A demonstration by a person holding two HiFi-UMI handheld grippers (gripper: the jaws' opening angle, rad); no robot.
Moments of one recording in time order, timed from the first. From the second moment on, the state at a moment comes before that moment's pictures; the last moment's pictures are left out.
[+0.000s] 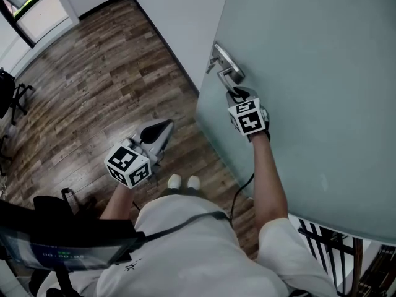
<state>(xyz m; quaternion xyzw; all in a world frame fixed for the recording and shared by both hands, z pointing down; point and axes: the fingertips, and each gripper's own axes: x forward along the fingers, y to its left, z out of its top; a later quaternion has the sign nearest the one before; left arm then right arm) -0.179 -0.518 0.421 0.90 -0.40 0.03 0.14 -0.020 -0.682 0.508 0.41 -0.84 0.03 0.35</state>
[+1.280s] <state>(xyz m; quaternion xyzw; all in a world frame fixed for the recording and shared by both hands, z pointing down) -0.211 -0.441 0.416 0.91 -0.40 0.01 0.13 -0.103 -0.561 0.511 0.34 -0.81 -0.10 0.47</state>
